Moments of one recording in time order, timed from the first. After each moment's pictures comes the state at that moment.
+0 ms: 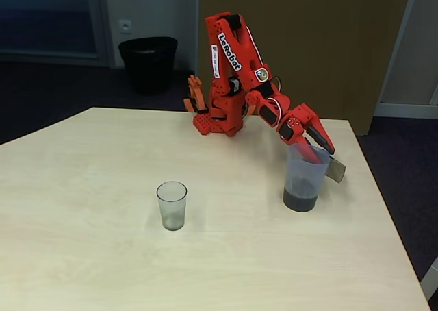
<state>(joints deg) -54.1 109.5 161.6 -30.5 96.3</state>
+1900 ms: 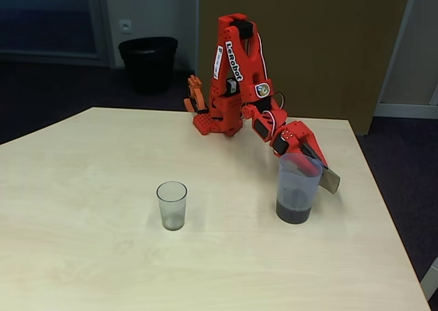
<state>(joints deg) -43.8 93.7 154.8 -44.9 85.4</state>
